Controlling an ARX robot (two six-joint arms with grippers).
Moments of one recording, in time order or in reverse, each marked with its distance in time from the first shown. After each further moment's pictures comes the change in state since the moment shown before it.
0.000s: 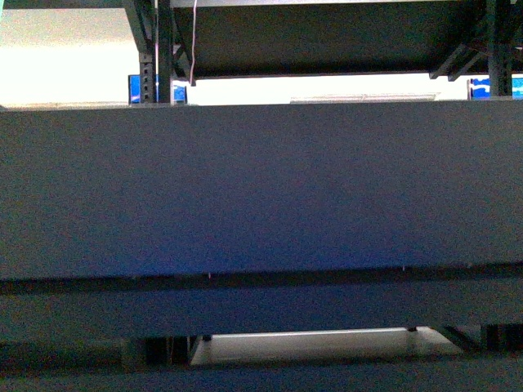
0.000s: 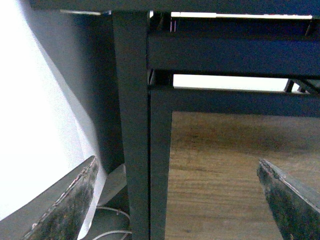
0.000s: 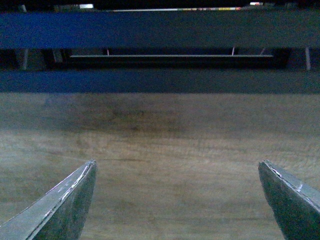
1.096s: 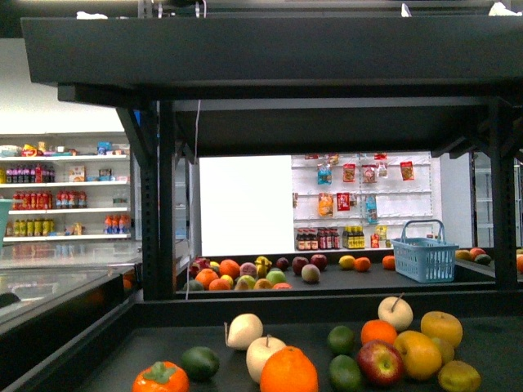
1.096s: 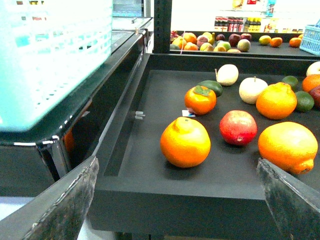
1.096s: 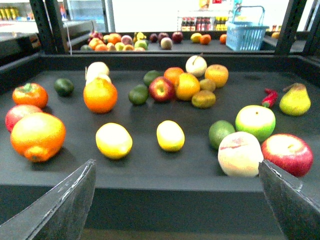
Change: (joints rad) left arm 0.000 0.000 0.000 0.000 0.000 0.001; right arm 0.000 0.000 0.000 0.000 0.000 0.000
